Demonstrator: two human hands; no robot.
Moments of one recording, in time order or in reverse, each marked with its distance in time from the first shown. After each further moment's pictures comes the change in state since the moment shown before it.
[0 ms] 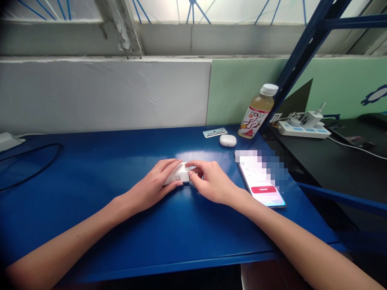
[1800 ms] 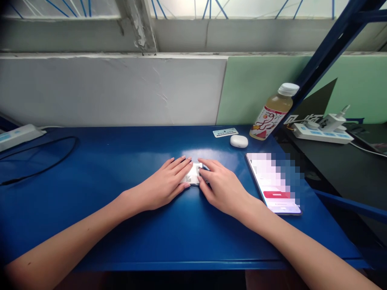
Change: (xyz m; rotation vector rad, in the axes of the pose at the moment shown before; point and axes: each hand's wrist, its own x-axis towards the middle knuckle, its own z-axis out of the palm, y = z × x) left_hand 0.000 0.004 -0.003 0.312 -0.330 -0.010; right_hand -0.010 0.011 0.008 -0.583 0.080 -0.353
